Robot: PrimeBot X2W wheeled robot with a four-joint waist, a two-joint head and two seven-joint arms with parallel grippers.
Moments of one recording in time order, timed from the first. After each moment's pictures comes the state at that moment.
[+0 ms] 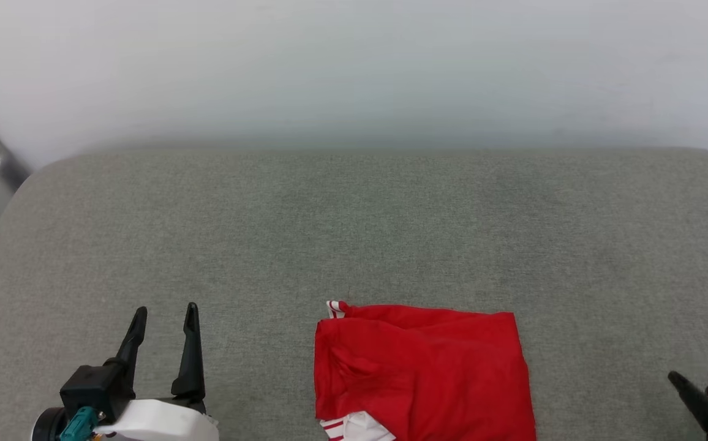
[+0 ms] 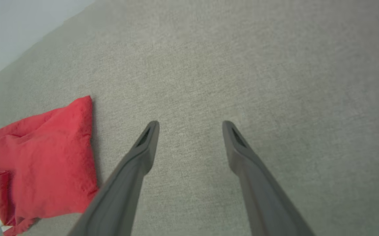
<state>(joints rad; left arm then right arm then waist) 0.03 0.42 -0.34 -0.03 -0.56 0.30 -0.26 0.05 -0.23 -0.30 0.11 0.55 0.13 0.58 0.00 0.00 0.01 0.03</state>
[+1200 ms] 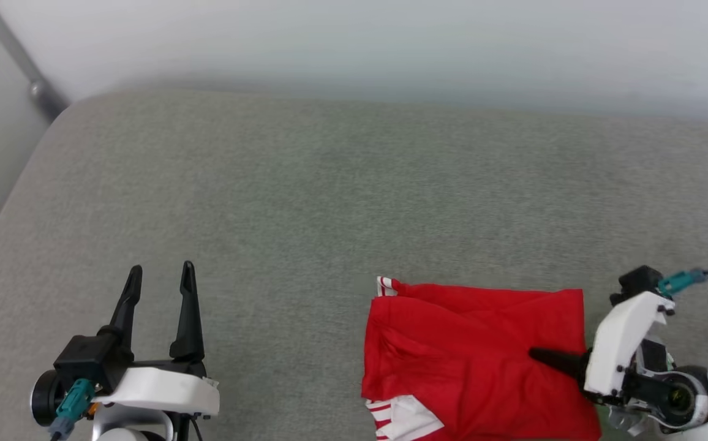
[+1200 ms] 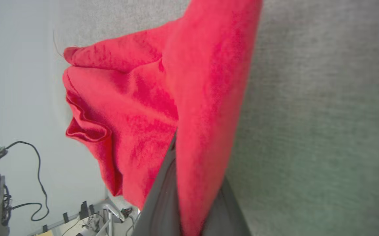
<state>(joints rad) -0.05 0.27 -0.18 0.02 -0.41 0.14 -0.26 -0.24 -0.14 -0.07 0.32 0.81 0.13 0.97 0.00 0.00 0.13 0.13</state>
